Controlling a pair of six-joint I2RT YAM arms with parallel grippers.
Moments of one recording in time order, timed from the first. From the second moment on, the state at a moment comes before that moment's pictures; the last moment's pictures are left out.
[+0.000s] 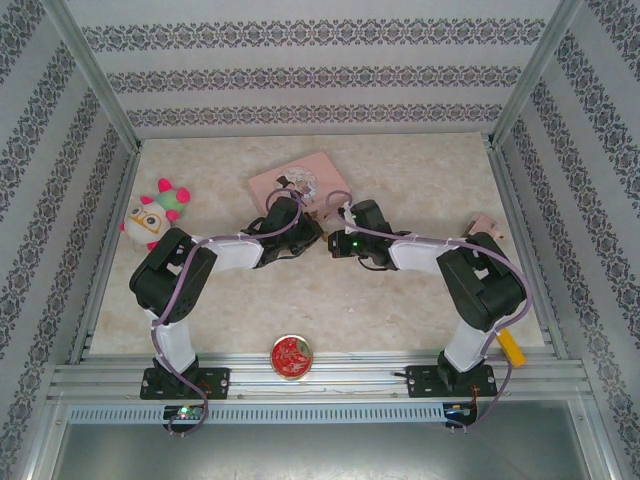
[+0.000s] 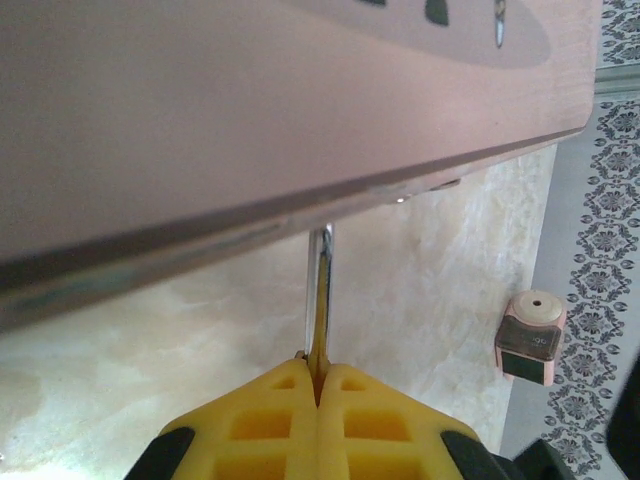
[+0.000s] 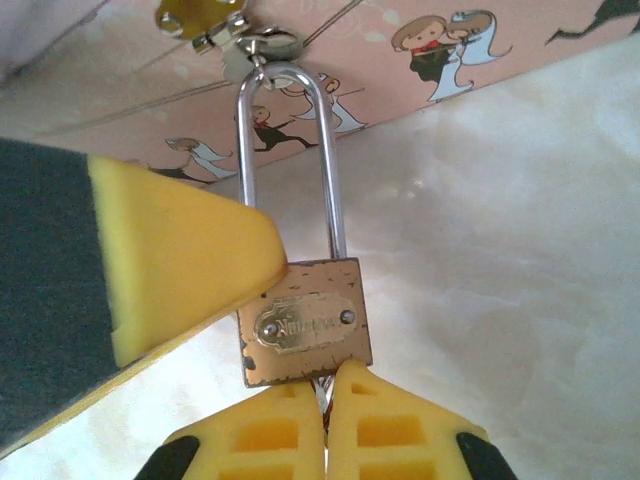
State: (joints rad) left arm -0.56 1.85 0.98 0.23 0.22 -1.21; right arm 0.51 1.75 0.85 0.14 -0.35 0.51
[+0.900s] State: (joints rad) left arm -0.55 1.85 0.95 0.31 0.26 -1.26; right arm 0.39 1.89 0.81 0.53 -0.71 0.90
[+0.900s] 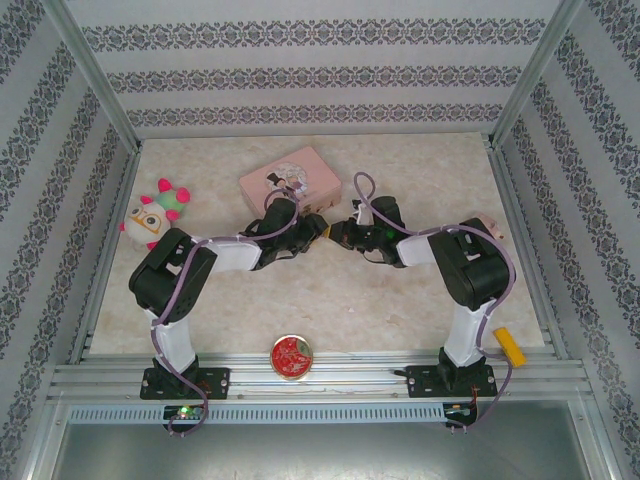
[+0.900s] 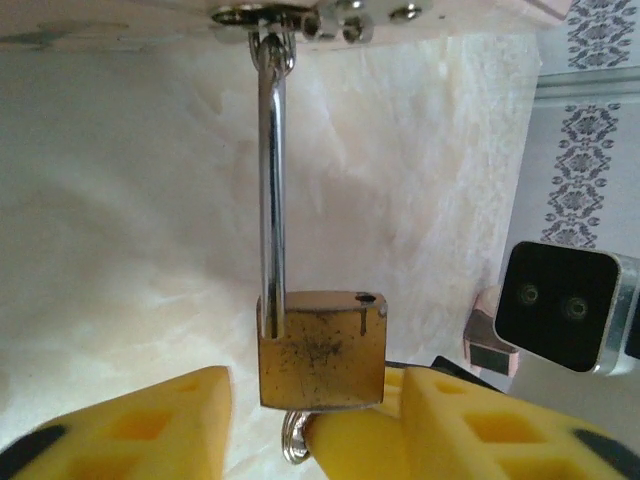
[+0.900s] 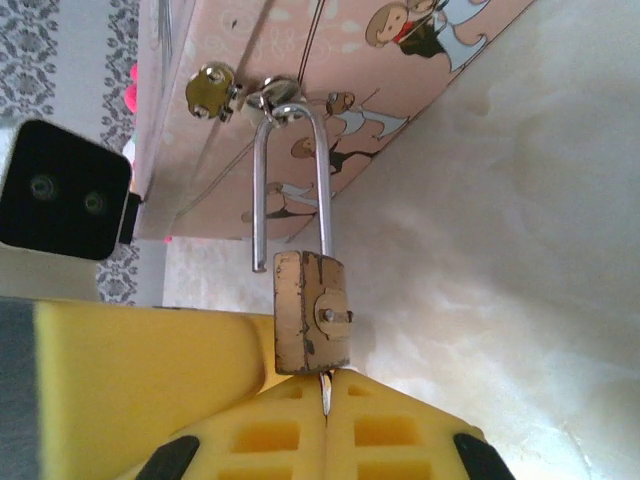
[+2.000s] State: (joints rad) left arm -0.51 1.49 0.85 0.16 0.08 -1.05; right arm 0.50 1.80 0.91 0.21 -0.43 0.69
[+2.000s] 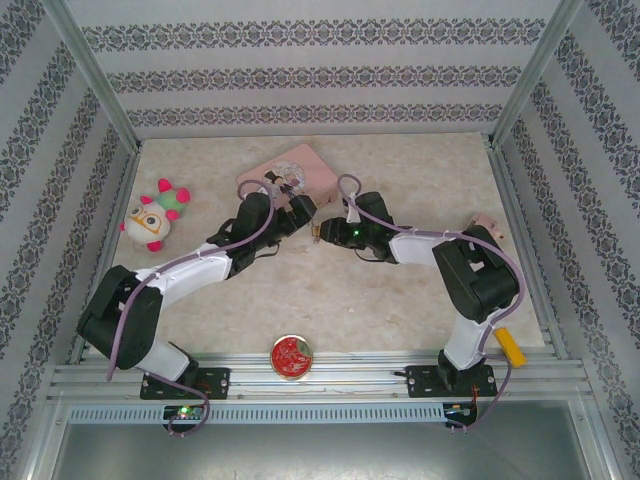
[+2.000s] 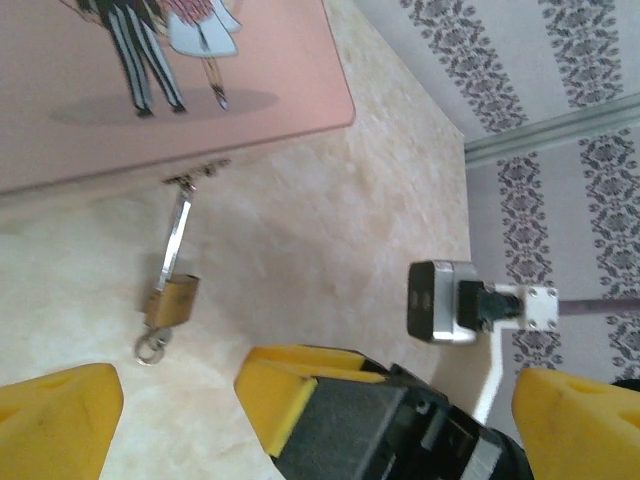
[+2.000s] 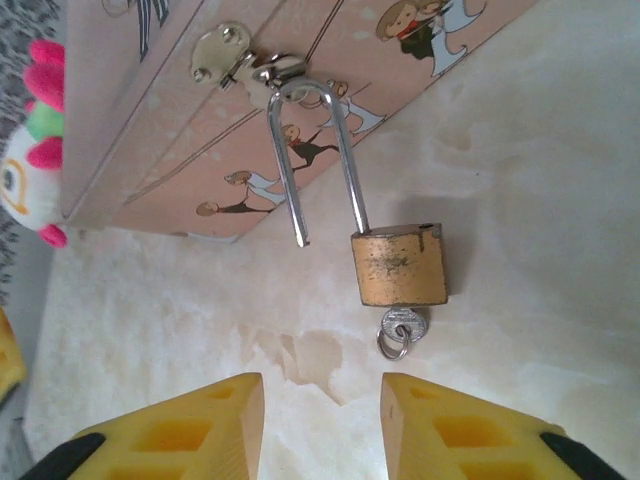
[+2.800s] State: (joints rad) left arm -0.37 1.54 0.94 -0.08 0.00 -0.86; right arm 0.60 1.99 1.31 -0.27 -0.12 0.31
